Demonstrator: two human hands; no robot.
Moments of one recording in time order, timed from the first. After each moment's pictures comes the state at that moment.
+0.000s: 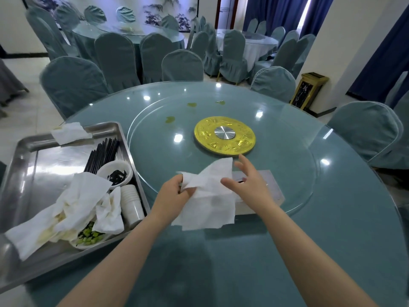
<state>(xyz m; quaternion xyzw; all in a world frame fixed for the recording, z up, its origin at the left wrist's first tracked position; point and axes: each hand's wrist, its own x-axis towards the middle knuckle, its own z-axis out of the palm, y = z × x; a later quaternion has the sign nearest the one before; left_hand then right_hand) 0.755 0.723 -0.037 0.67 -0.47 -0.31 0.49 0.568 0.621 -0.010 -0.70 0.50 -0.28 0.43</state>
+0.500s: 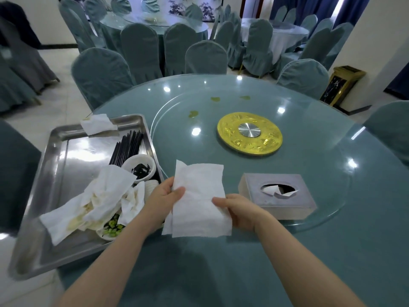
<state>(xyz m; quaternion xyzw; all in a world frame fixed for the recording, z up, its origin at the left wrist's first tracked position) 0.819 0.752 -0.052 0.61 -0.29 -0.46 0.57 0.637 0.630 -0.071 -0.46 0.42 -0.04 0.78</state>
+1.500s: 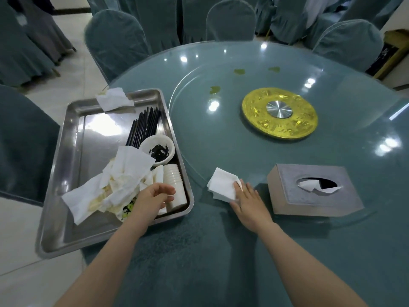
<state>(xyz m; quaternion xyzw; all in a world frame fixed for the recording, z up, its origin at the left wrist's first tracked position) 0.885 0.786 -0.115 0.76 -0.17 -0.40 0.48 0.656 0.608 -0.204 -0.89 0.41 0.09 0.20</state>
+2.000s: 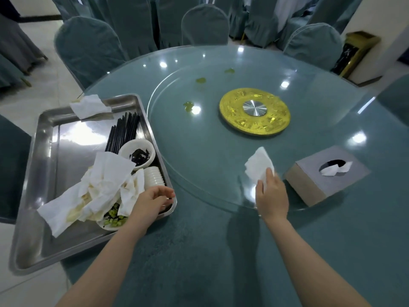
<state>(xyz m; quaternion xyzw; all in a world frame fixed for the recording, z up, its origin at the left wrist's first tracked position) 0.854 0.770 -0.116 0.74 -0.21 -0.43 0.47 0.596 0.597 -0.147 -0.76 0.61 -0.20 0.13</state>
